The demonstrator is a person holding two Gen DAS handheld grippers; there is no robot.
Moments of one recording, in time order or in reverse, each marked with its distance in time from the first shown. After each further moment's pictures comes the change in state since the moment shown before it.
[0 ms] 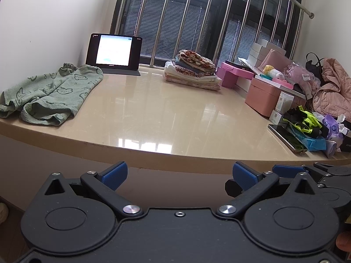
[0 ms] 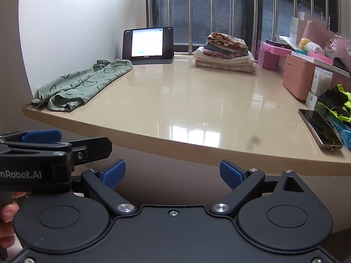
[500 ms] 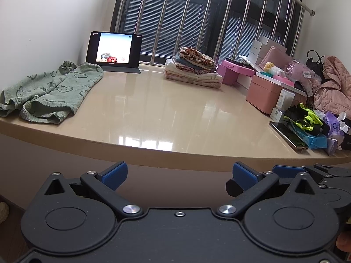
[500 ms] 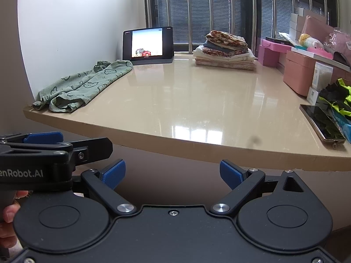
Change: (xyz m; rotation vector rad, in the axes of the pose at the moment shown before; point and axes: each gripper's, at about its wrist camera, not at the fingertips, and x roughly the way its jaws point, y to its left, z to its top) left arm 0.001 0.000 -0.002 0.003 0.012 0.004; right arm 0.000 -0.004 -0.004 0.025 -0.003 0.017
